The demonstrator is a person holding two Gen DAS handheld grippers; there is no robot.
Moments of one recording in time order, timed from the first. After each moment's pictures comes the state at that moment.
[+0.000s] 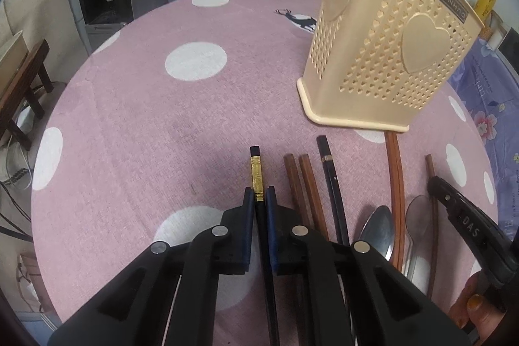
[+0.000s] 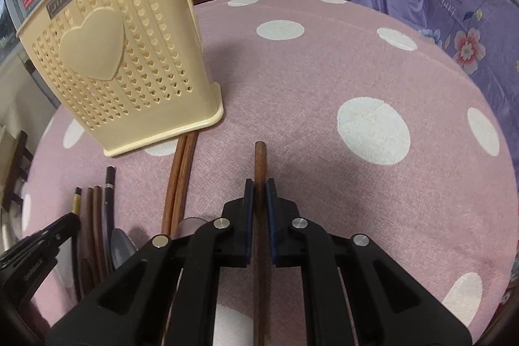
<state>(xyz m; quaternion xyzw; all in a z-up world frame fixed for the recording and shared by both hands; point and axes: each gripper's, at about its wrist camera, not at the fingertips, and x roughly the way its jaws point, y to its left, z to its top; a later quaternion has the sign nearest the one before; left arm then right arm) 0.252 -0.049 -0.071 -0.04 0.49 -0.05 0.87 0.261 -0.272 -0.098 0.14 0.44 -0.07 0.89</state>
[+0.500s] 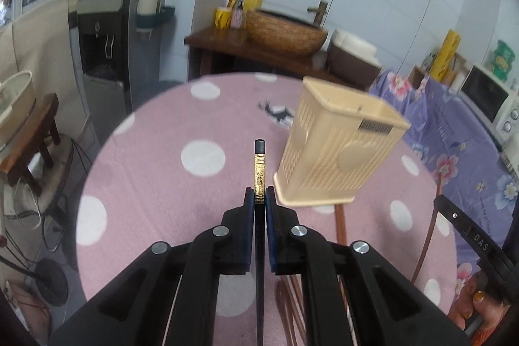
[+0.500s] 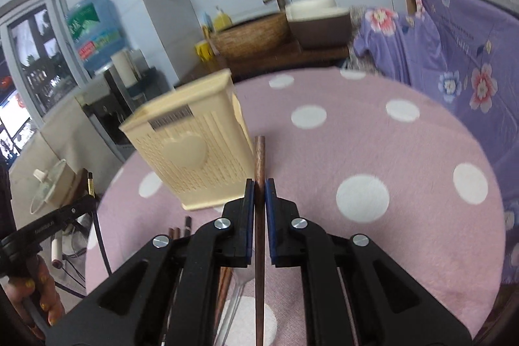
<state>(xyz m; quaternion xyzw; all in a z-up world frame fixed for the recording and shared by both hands) 0.230 -0.013 0.029 -0.08 0.36 -0.10 0.92 0.206 -0.294 0.011 0.16 0.29 0.01 0.94</state>
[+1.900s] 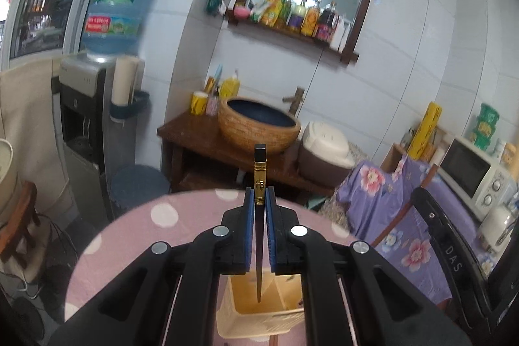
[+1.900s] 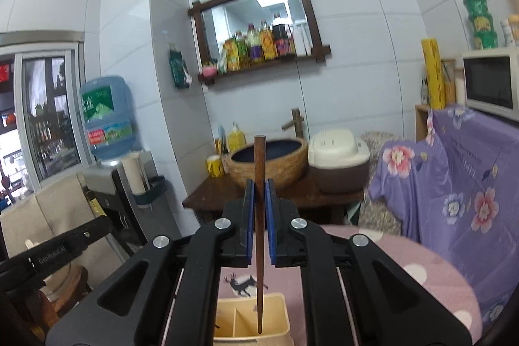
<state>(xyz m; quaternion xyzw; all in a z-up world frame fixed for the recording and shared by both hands) 0.293 -0.061 0.148 -0.13 0.23 -0.12 0.96 0.294 -0.261 0.158 0.11 0.11 -0.03 0.99</state>
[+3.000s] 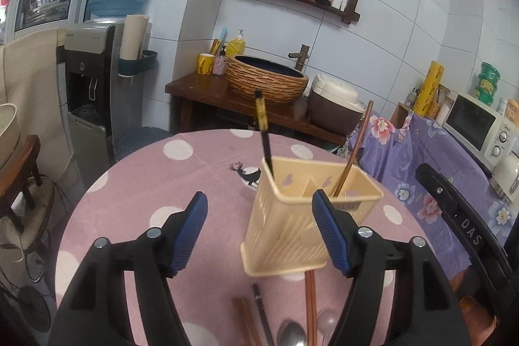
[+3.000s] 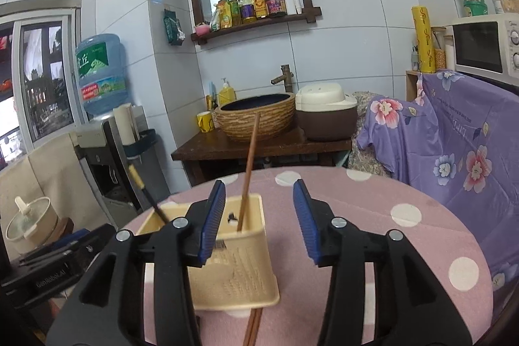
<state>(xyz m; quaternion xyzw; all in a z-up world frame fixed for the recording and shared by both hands) 0.235 -0.041 0.049 -0.10 0.27 -0.13 0.95 0.239 -0.258 0.068 0.10 0.16 -0.03 0.98</state>
